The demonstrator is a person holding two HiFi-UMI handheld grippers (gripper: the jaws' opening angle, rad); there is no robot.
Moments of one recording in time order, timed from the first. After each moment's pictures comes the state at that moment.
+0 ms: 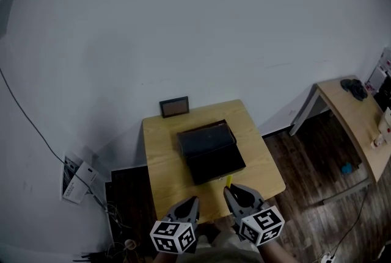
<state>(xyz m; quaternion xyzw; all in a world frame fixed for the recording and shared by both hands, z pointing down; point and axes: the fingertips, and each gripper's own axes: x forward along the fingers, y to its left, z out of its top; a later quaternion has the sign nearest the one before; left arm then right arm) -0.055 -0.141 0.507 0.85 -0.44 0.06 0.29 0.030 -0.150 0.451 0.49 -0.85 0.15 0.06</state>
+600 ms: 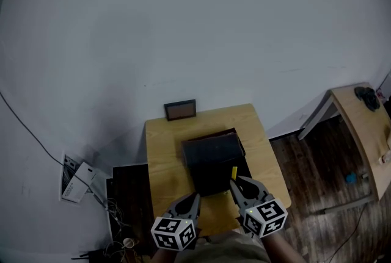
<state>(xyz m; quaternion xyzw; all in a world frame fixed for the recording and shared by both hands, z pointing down) -0.052 -0.225 0.520 0.83 -0.46 0.06 0.30 0.048 -0.254 0.472 0.48 -0.86 0.16 0.10</state>
